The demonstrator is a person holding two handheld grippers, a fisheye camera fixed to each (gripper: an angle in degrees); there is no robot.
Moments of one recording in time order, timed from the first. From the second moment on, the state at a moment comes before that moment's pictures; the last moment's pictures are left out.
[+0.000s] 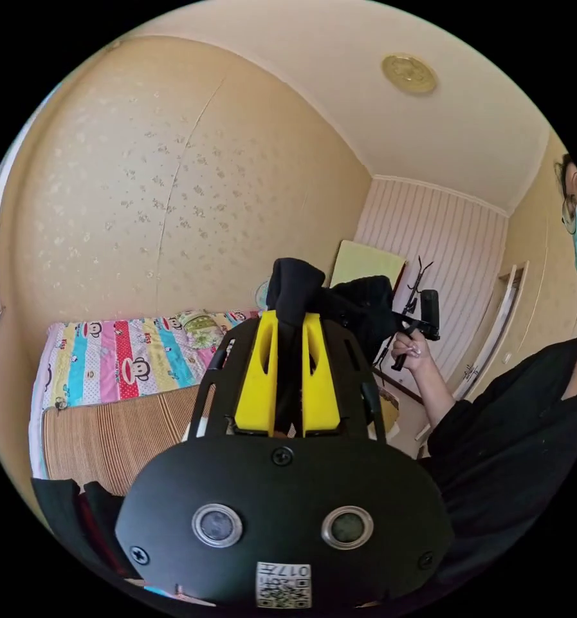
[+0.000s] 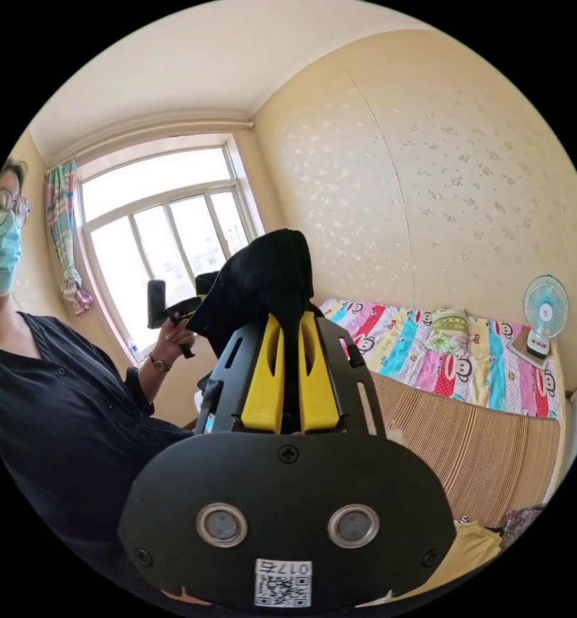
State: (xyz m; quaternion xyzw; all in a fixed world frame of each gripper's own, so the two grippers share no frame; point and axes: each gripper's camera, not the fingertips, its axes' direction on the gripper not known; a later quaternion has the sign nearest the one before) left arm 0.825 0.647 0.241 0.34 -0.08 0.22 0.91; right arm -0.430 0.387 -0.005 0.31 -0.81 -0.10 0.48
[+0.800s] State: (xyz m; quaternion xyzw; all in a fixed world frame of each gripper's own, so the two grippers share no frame) left arm 0.989 0.690 0.021 0.50 0.05 0.34 0.80; right arm -0.176 0.364 -0.074 0.46 -0.80 -0.10 0.38
